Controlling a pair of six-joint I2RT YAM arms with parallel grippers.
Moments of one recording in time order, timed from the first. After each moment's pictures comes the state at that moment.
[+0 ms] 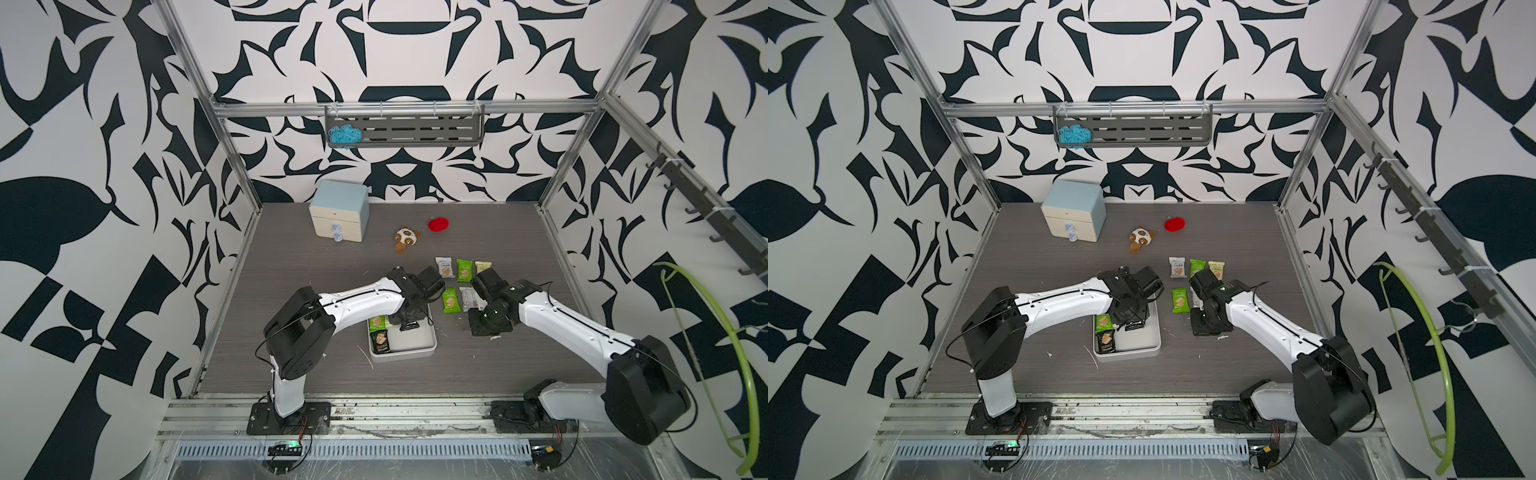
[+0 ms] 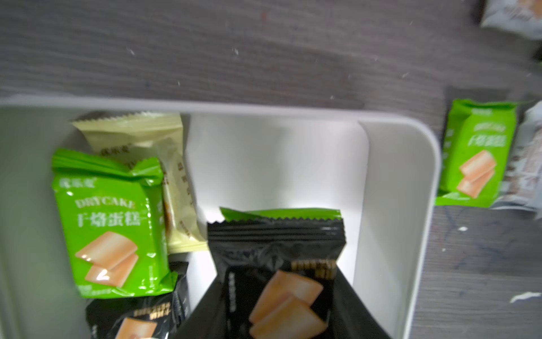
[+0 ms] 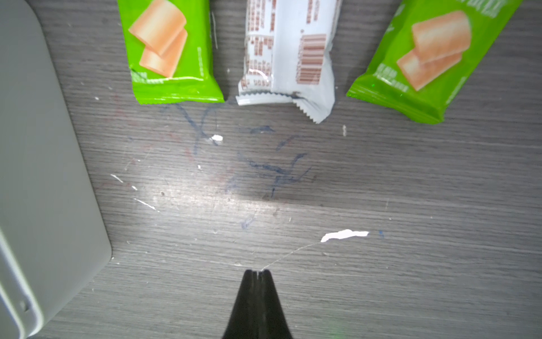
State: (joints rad) left arm -0.98 1.86 1.37 -0.82 -0.18 -1.08; right arm 0.47 1.32 0.81 -0.90 -0.02 0.41
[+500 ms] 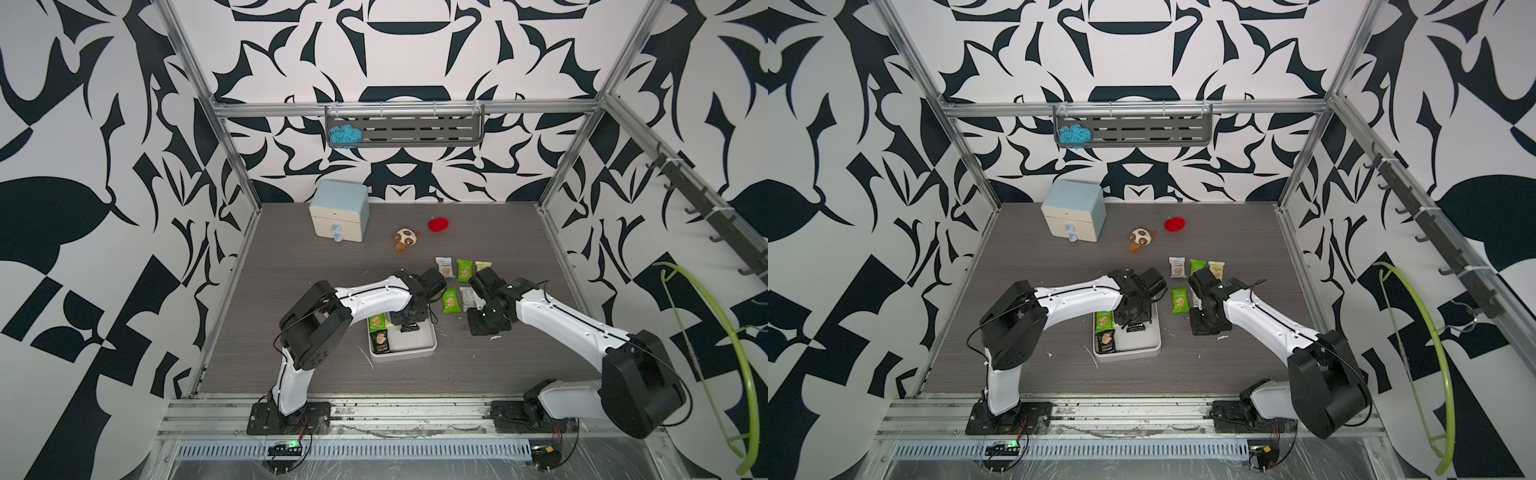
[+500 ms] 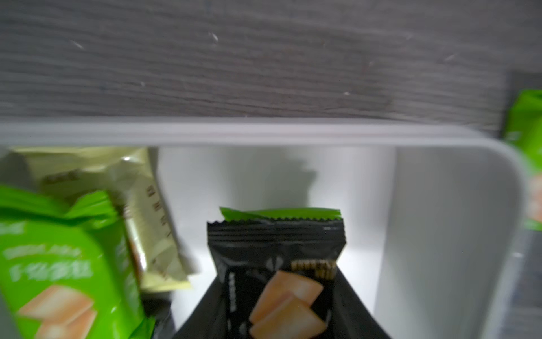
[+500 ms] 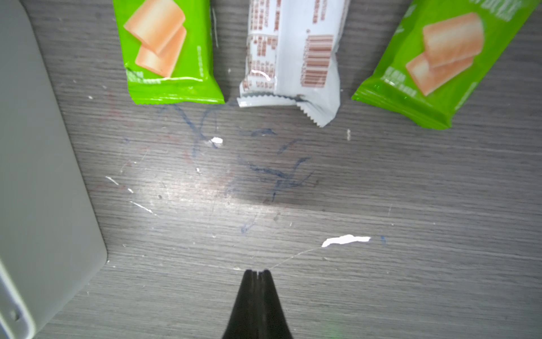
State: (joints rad) left arm -0.97 1.99 1.41 -0.82 -0.15 -1.03; right arm 0.47 1.33 0.82 -0.89 -0.02 0.40
